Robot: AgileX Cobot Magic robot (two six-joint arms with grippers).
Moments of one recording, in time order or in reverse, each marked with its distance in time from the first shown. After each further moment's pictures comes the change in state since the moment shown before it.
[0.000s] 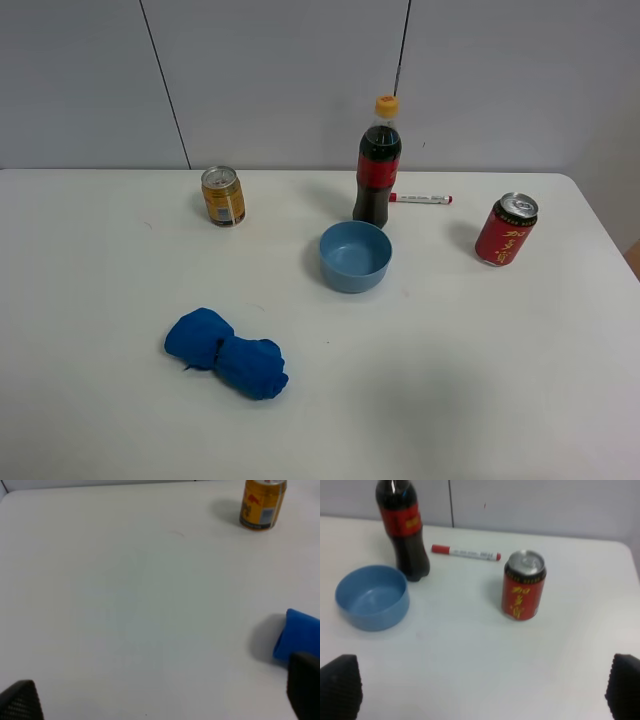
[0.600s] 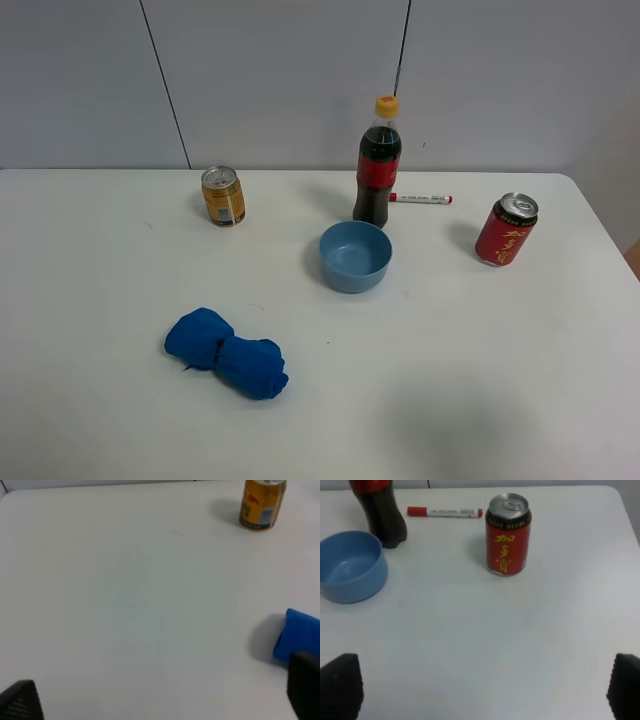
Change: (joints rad) left arm 0.000 0.000 0.000 0.000 0.000 0.000; right arm -0.032 -0.151 0.147 -0.056 0.052 0.110
